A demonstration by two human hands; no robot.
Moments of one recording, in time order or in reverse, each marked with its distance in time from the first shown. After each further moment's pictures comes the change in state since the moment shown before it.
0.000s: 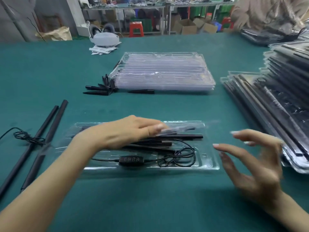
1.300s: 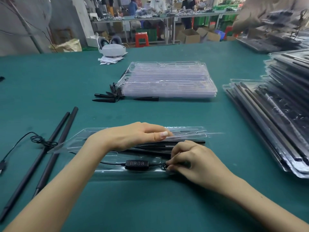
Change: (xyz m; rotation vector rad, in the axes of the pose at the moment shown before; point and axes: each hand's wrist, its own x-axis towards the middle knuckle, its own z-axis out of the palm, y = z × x) left_hand -0.003 0.005 -0.002 -0.123 -0.055 -0.011; right_hand 0.038 -0.039 0.048 0.383 -0.798 0.203
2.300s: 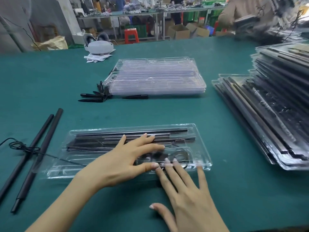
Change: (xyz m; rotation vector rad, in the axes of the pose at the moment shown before) left_hand -0.003 -0.024 0.053 0.271 0.121 0.059; right_hand -0.060 -0.041 0.047 -0.532 0.068 0.229
